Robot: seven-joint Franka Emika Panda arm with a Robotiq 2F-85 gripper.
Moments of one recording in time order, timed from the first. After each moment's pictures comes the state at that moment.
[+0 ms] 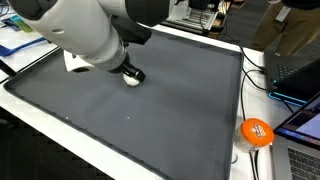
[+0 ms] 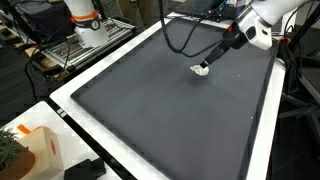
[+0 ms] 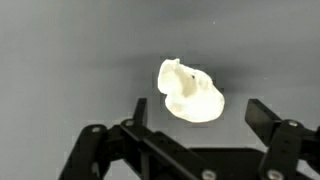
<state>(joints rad) 0.16 1.07 -0.04 -0.82 -0.08 1.42 0.24</state>
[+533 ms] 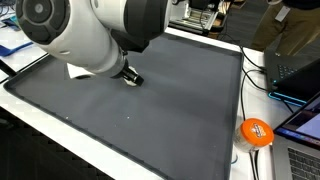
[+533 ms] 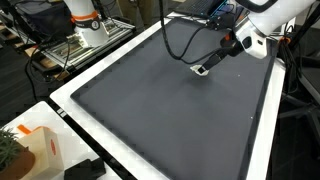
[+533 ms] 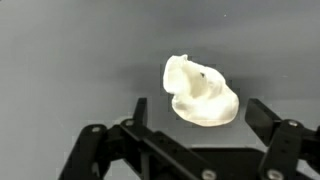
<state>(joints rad) 0.16 1.15 -0.06 -0.73 -0.08 1.38 0.24</state>
